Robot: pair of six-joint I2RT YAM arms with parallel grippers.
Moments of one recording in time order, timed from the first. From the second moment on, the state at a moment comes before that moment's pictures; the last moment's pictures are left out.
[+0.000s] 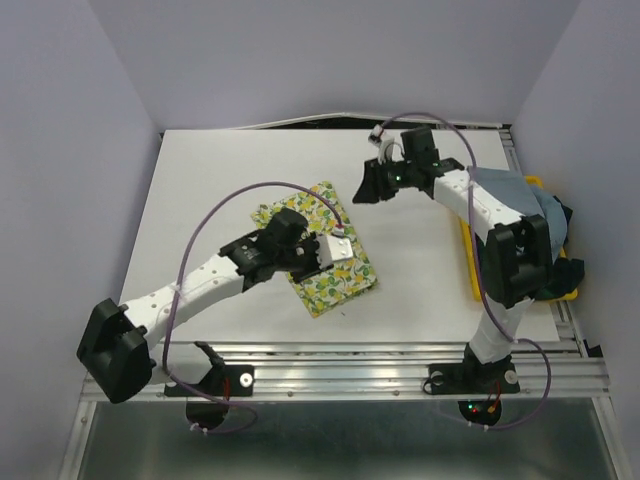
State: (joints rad) left arm -0.67 1.20 0.89 -0.41 0.33 0.53; right arm 0.33 1.85 1.61 -0.44 -0.65 0.08
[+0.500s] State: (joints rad) left arm -1.14 1.51 0.93 -0.44 0.00 0.51; right arm 0.43 1.96 1.12 -0.36 -0.89 0.09
